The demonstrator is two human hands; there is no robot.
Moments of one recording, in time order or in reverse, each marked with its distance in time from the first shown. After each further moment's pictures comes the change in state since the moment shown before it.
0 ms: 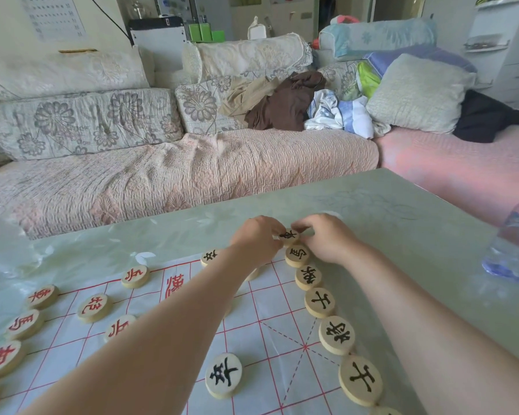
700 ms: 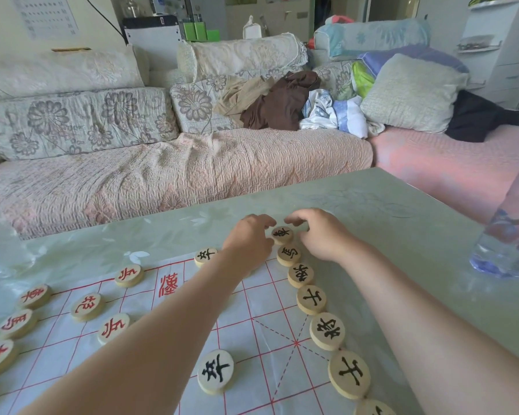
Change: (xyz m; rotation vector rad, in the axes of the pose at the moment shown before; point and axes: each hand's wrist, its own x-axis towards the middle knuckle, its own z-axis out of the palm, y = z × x) left_hand -0.010 0.003 0.001 0.019 0.053 0.004; right_hand -0.008 -0.002 -0.010 0.083 -0.003 -0.025
